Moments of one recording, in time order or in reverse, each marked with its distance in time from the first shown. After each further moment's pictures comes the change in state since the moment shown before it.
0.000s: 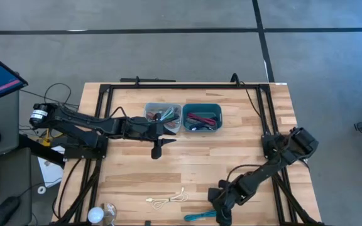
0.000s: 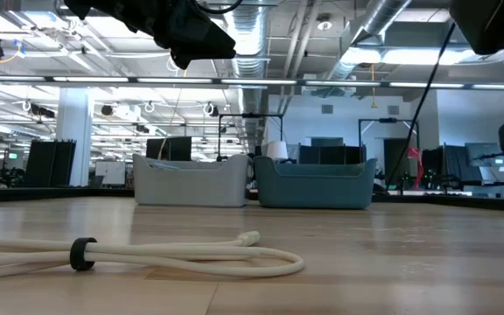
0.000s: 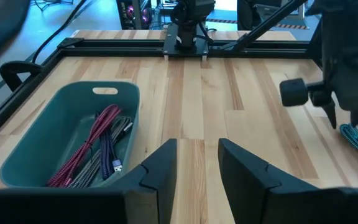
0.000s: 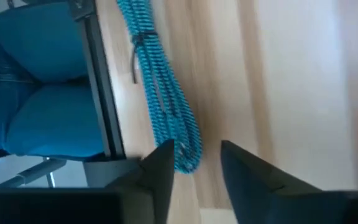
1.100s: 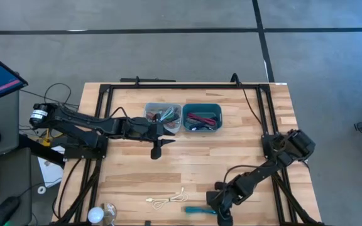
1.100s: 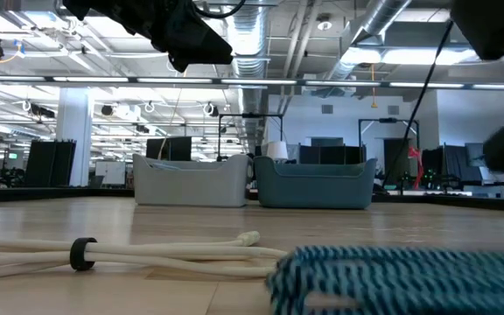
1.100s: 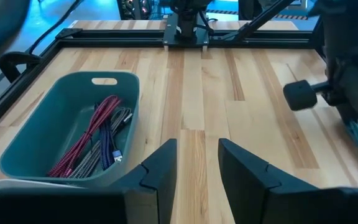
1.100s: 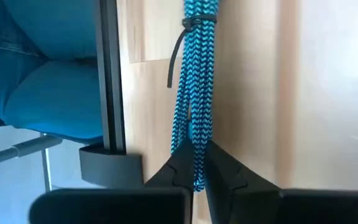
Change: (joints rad) left arm 0.000 0.000 0.000 -0.035 0.000 0.000; right arm -0.007 0.051 -0.002 0.084 -0.078 -0.142
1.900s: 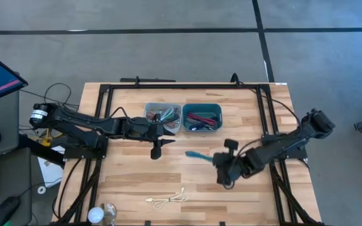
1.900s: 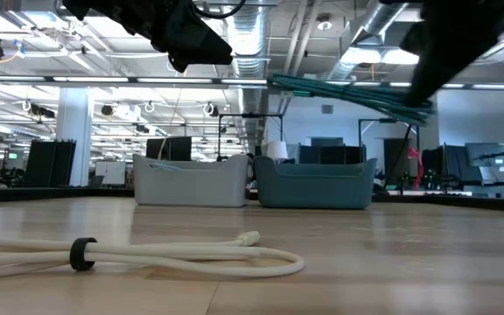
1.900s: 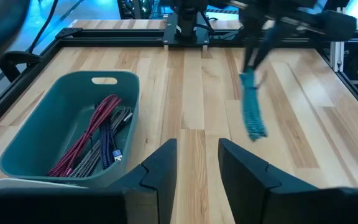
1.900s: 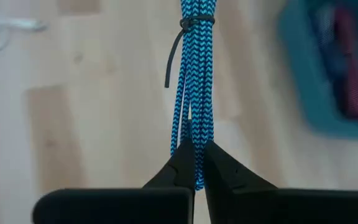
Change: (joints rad) left arm 0.000 0.000 0.000 -0.002 0.000 0.000; right arm -0.170 -0.359 0.000 -0.592 0.638 -0.194
